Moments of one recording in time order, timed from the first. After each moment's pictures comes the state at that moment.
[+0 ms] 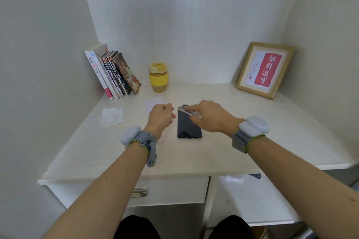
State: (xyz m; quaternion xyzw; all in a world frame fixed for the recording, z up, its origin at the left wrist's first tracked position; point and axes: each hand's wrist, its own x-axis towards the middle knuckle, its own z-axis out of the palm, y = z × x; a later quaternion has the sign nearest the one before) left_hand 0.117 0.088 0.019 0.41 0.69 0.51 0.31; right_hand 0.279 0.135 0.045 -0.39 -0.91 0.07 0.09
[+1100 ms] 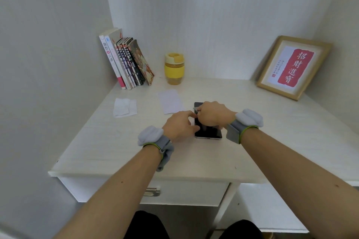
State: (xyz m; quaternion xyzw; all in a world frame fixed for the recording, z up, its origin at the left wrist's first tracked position) left_hand 0.105 0.085 0.000 0.61 0.73 0.21 0.22; right_hand 0.210 0.158 0.031 -0.51 -0.85 0.10 -0.06
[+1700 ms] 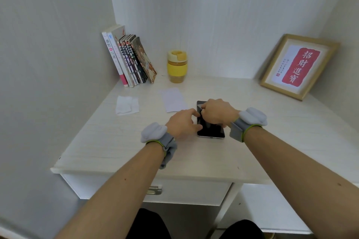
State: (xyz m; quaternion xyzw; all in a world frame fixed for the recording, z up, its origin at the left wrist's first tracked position) left_hand 0.107 0.084 0.004 0.61 0.73 0.20 0.23; right_hand 0.211 0.163 0.029 -0.53 -0.84 0.11 -0.04
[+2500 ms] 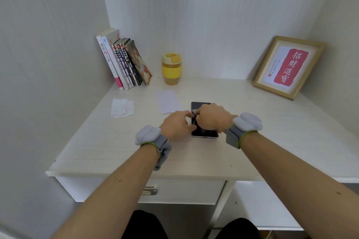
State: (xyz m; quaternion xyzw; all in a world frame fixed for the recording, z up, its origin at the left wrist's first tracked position) left_hand 0.108 0.082 0.002 0.62 0.73 0.20 0.21; right_hand 0.218 0.150 0.024 -0.53 -0.84 0.11 -0.05
